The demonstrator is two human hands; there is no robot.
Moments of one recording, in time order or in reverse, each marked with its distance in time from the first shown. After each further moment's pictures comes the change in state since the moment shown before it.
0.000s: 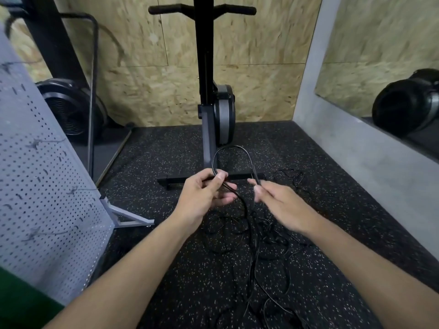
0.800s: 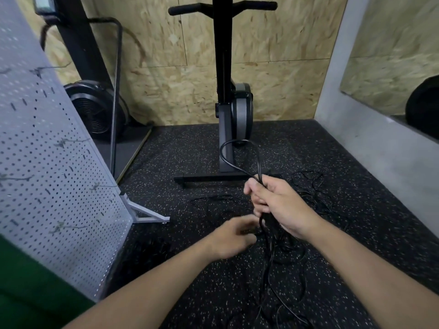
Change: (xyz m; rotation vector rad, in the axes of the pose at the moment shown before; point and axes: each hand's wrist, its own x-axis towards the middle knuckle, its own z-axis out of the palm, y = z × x) left_hand -0.012 -0.069 0.001 0.719 -0.431 -0.115; right_hand 0.024 -0.024 0.024 0.753 -0.090 -0.061
